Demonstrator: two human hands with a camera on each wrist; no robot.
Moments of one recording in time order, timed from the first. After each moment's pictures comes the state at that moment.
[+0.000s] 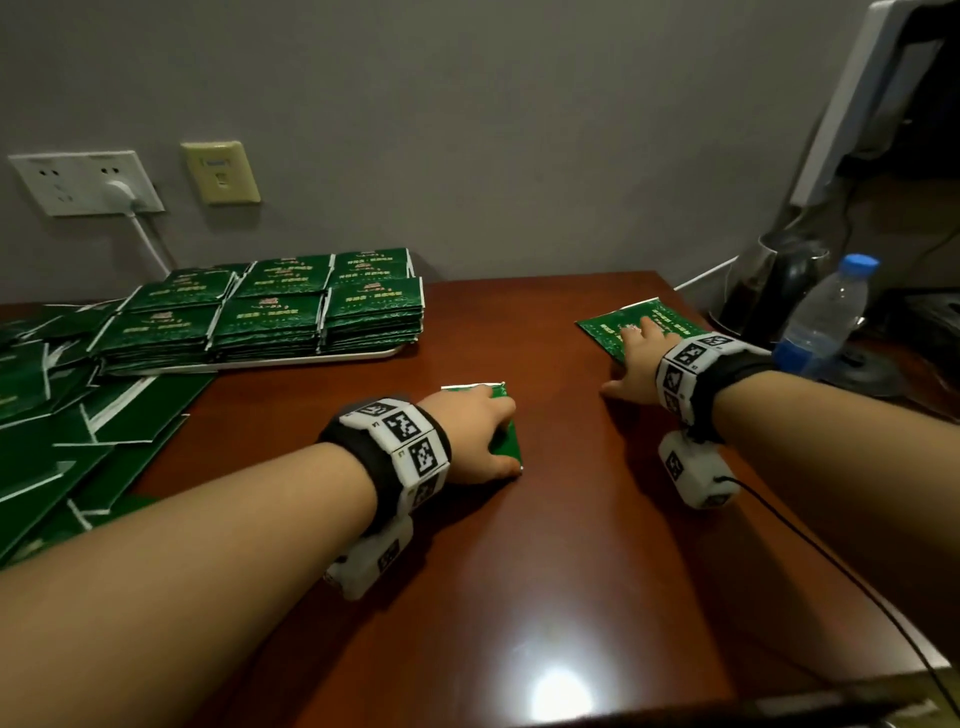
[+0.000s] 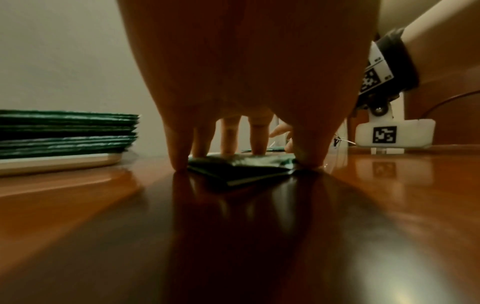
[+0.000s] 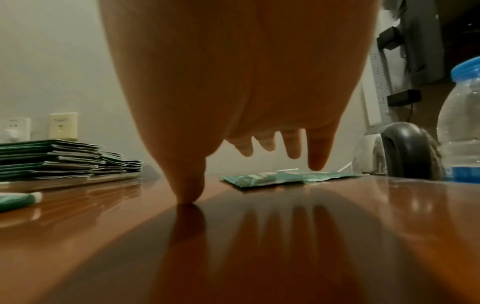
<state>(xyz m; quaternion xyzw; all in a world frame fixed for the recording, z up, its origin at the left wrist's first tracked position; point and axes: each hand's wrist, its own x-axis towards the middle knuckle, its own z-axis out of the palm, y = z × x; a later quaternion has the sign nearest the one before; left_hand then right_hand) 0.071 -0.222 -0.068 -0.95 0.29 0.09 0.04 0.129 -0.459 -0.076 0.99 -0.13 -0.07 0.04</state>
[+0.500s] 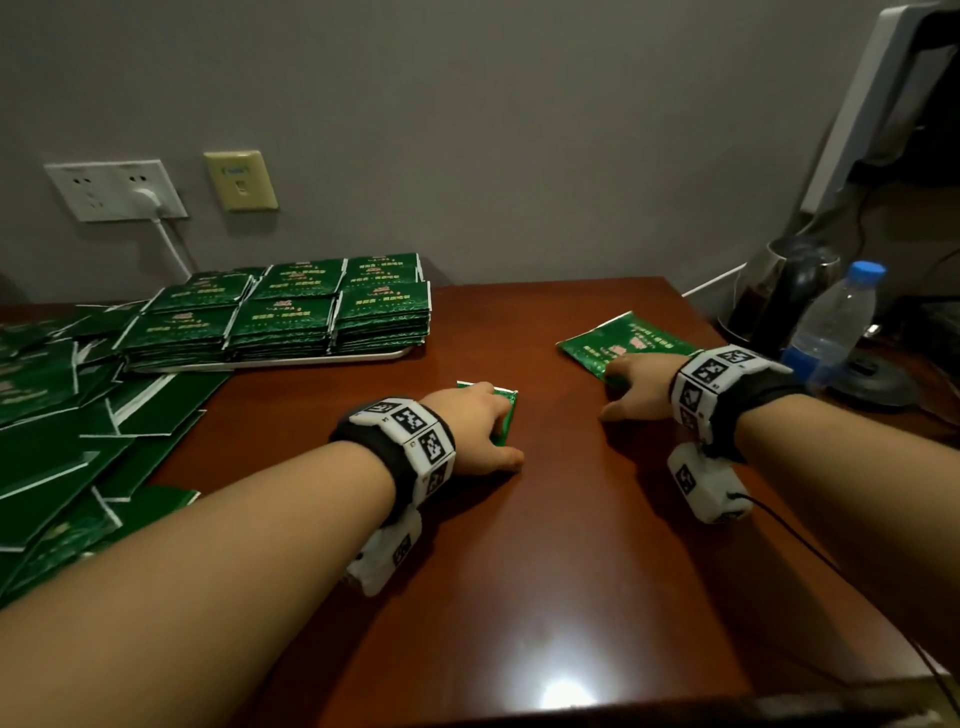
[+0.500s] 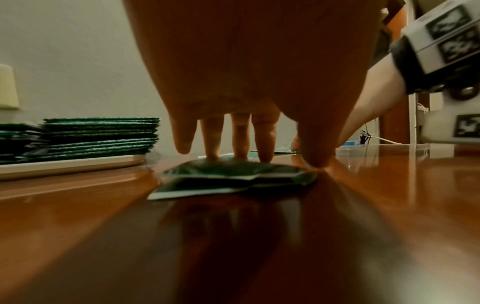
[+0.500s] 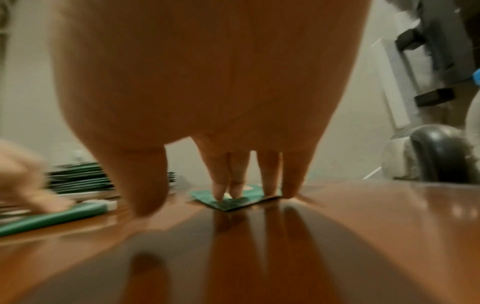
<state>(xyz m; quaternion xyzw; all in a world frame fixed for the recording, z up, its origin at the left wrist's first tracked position) 0.071 -0.225 -0.063 -0.96 0.25 0.10 0.03 0.108 -0.460 -0.062 0.99 0.00 -0.13 0.01</state>
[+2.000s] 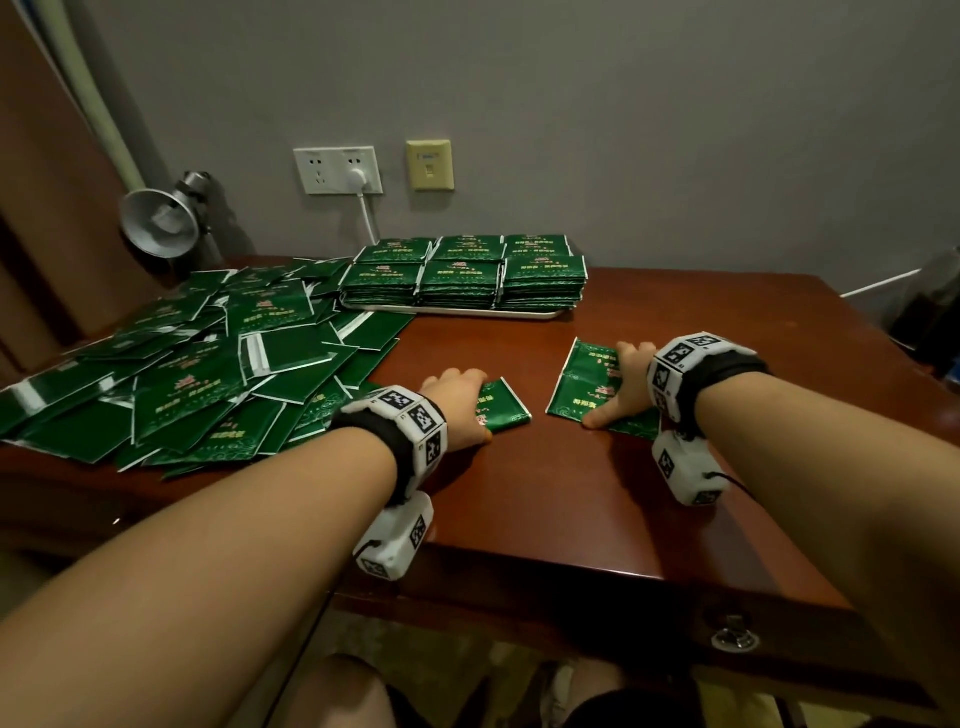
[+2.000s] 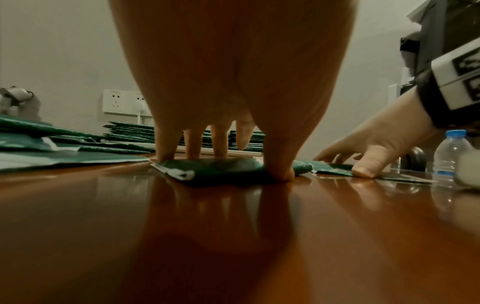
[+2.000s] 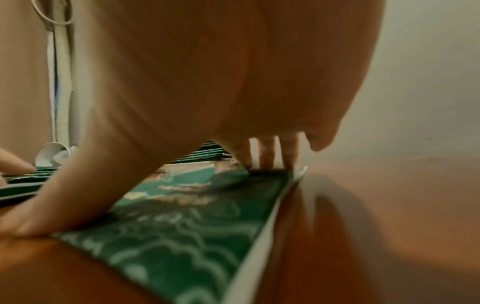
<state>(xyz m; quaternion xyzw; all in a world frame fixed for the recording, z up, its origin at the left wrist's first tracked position) -0.024 -0.069 -0.080 -0.99 -0.01 0.08 -0.09 0.066 -0.285 -0.070 0.99 0.04 -0.15 0.05</state>
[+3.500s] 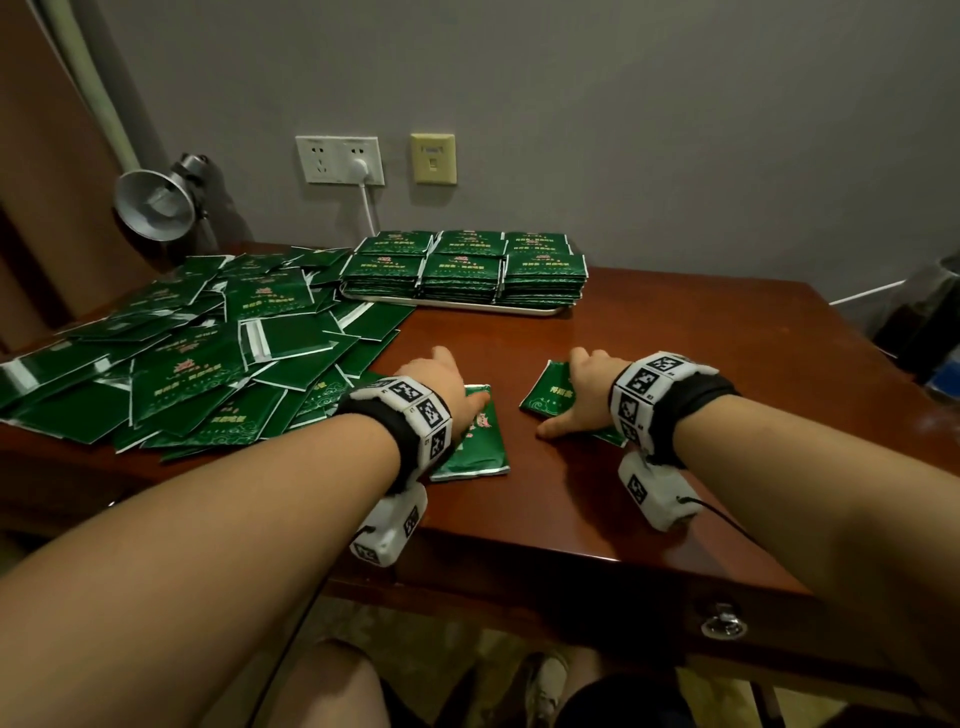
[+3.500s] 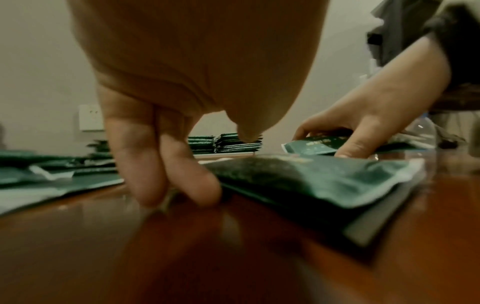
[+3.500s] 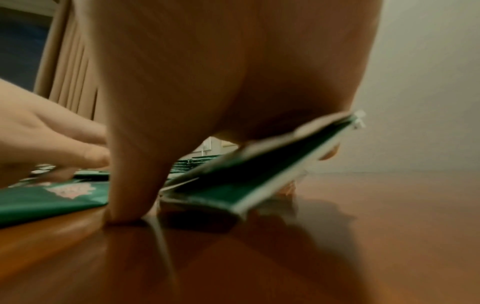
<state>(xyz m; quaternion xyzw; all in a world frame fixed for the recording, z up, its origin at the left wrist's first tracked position) -0.033 -0.066 -0.068 -0.99 -0.14 0.05 -0.05 0.017 -0.243 -0.067 0.99 0.12 -0.10 0.06</state>
